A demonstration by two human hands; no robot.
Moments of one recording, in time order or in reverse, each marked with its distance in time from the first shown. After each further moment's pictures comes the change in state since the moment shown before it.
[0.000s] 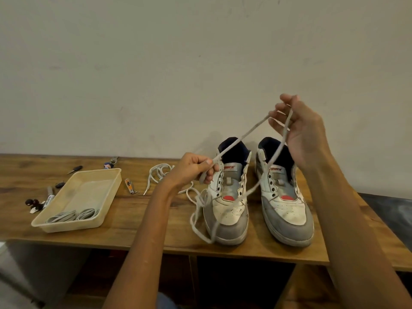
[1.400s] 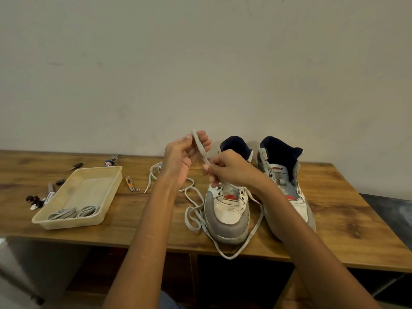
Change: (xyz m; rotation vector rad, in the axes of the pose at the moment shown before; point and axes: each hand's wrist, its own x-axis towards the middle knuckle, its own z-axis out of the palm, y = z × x) left_hand 0.006 0.011 -0.003 -0.725 0.322 0.131; right_hand -0.031 0.080 0.055 -0.978 -0.650 0.201
